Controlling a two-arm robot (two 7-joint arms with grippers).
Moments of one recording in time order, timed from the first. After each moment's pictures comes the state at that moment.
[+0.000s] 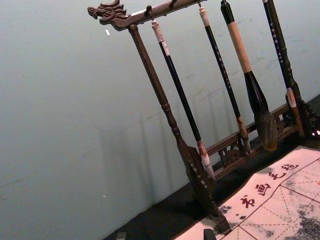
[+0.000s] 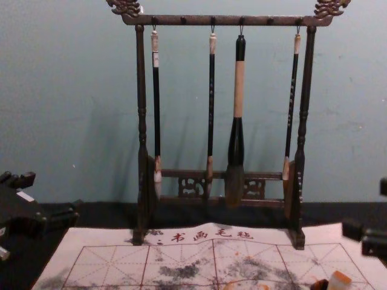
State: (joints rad) left arm -0.20 0.60 0.45 -1.41 -0.25 -0.12 0.03; right arm 0.02 0.71 -0.39 -1.64 0.38 -0.23 0.30
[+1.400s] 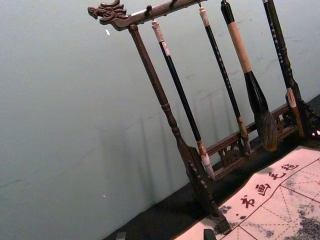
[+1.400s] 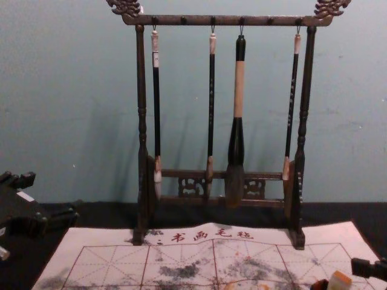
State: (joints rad) left arm -0.20 0.60 0.45 -1.41 -0.25 -0.12 0.03; right arm 0.03 0.60 -0.39 -1.53 0.38 -0.06 0.45
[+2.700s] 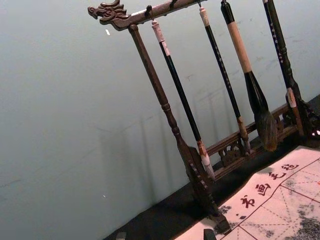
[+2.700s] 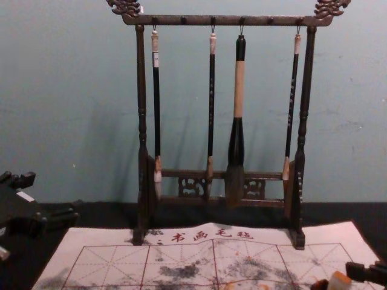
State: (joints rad) left arm -0.20 0.60 0.45 -1.41 -0.25 -0.12 0.03; right arm 0.03 0.58 -0.37 -1.53 0.38 -0.04 0.47
